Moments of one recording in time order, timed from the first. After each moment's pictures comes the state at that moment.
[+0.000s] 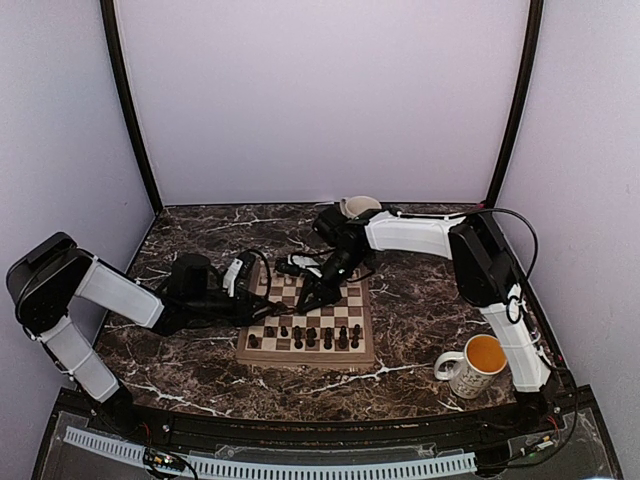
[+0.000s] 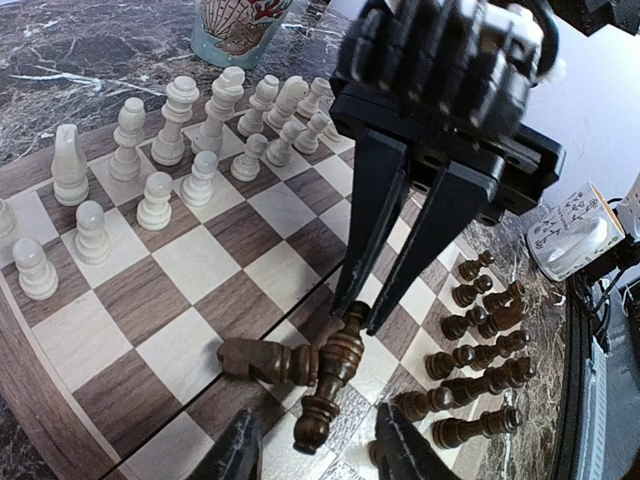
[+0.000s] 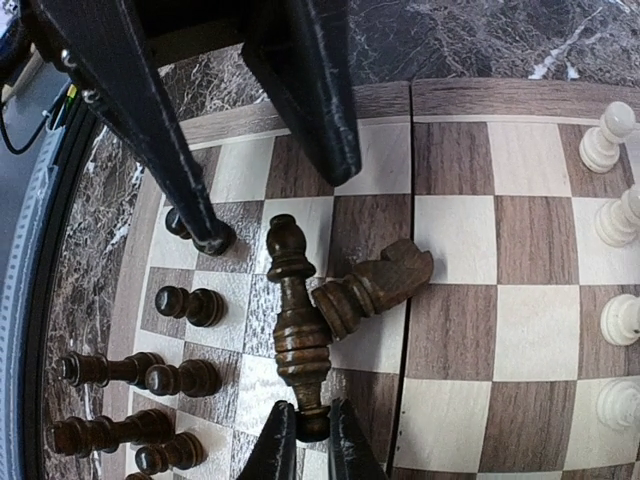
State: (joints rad) left arm -0.56 1.61 0.49 0.61 0.51 -0.27; right arm 0.79 2.38 1.96 -0.82 -0.76 -0.64
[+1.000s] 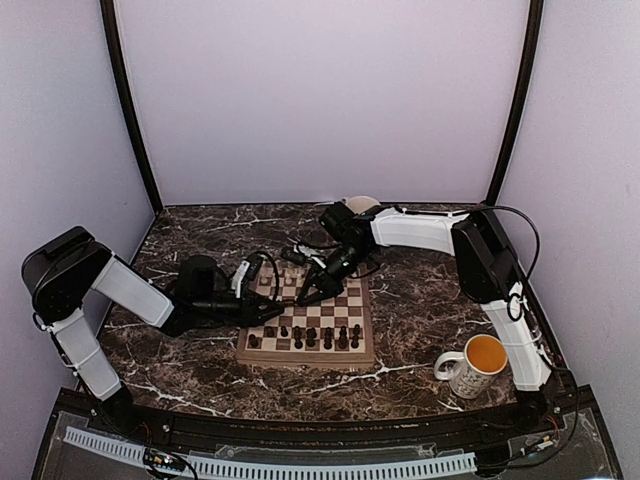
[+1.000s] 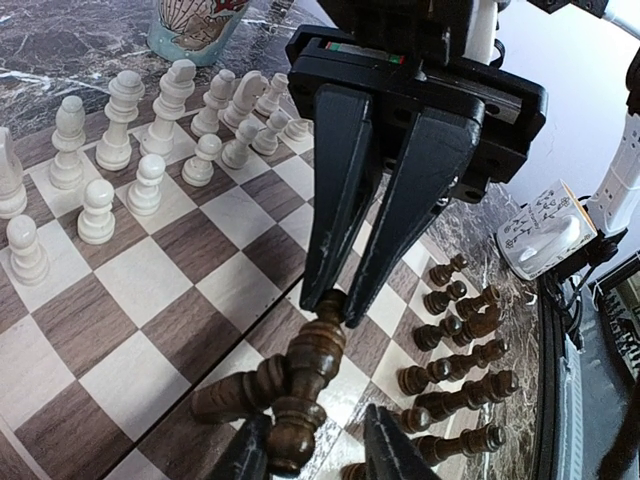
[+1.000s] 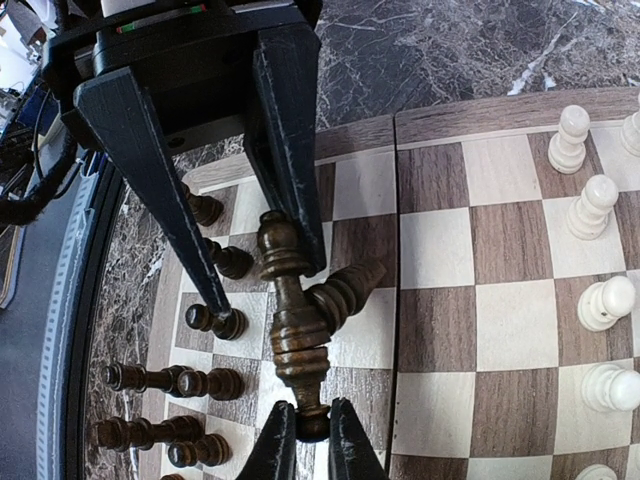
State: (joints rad) left arm -0.57 1.71 0.52 0.72 0.61 -0.31; right arm 0.76 2.38 1.96 -0.80 -0.88 -0.54
